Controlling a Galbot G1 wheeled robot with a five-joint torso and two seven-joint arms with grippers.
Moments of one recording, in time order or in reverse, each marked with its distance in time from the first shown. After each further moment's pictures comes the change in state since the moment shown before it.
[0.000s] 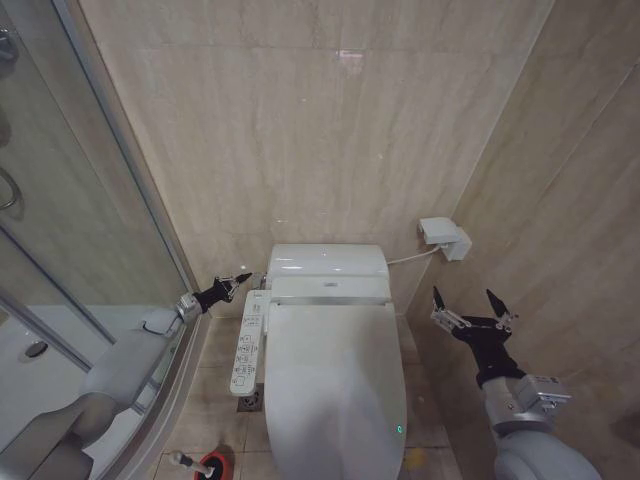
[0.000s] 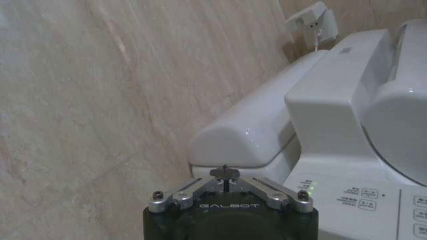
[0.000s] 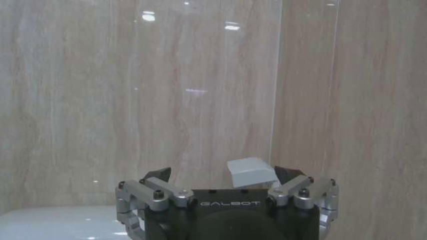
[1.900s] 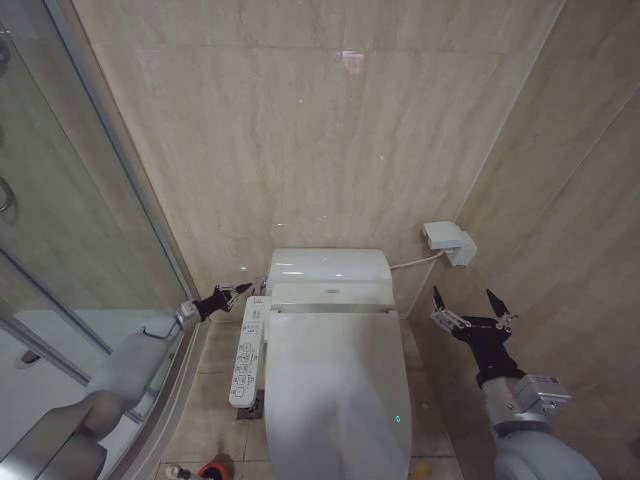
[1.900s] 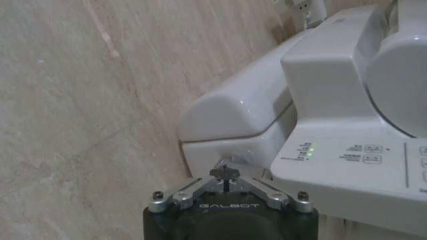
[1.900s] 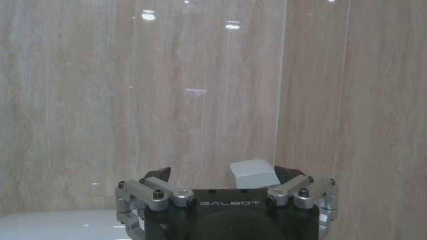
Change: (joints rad) left arm -0.031 -0.052 -0.023 0.148 0.055 -0.073 0.073; right arm 0.000 0.000 0.000 0.000 0.000 0.000 0.000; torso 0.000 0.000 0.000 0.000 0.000
